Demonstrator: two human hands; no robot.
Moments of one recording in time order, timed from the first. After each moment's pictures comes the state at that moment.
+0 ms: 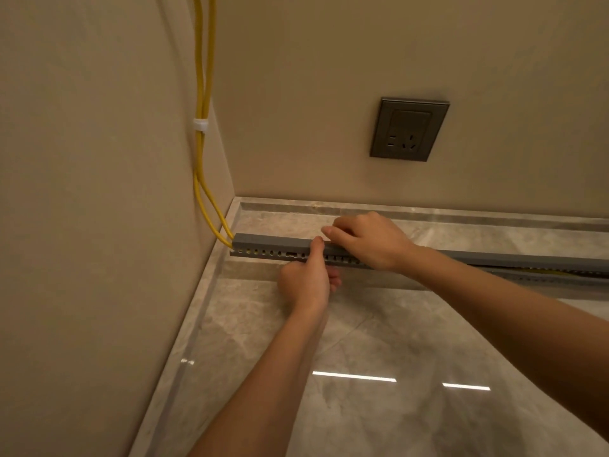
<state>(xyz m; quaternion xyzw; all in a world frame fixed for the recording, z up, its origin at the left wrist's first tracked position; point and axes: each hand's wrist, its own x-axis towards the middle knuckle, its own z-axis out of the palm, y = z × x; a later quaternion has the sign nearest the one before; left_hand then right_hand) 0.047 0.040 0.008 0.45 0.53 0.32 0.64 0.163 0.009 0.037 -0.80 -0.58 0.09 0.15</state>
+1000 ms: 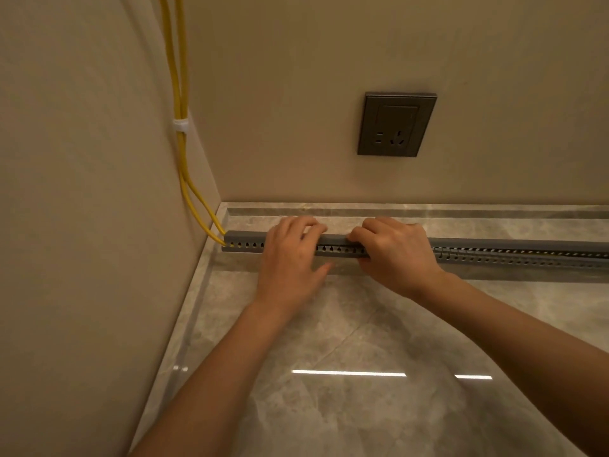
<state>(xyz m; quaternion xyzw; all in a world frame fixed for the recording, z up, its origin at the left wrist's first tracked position) 0.041 0.089 -0.001 0.93 0.18 0.30 0.06 0.177 -0.030 0.013 -0.74 -0.61 -0.24 0.13</state>
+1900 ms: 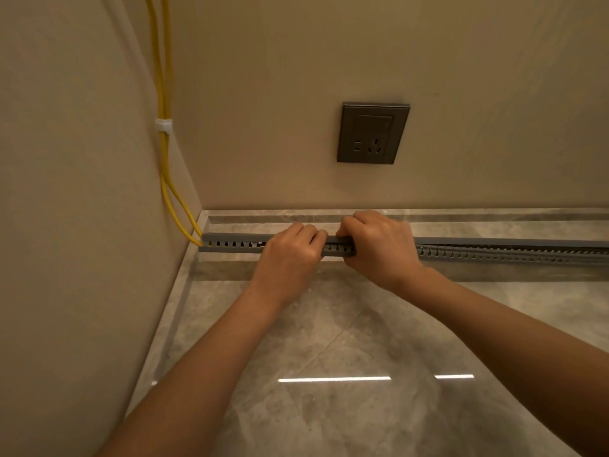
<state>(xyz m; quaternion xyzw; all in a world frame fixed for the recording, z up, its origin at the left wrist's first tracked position) 0.064 0.090 0.010 0.95 0.06 0.30 -0.05 0.186 -0.026 0.019 -0.77 -0.56 -0.24 0.18</state>
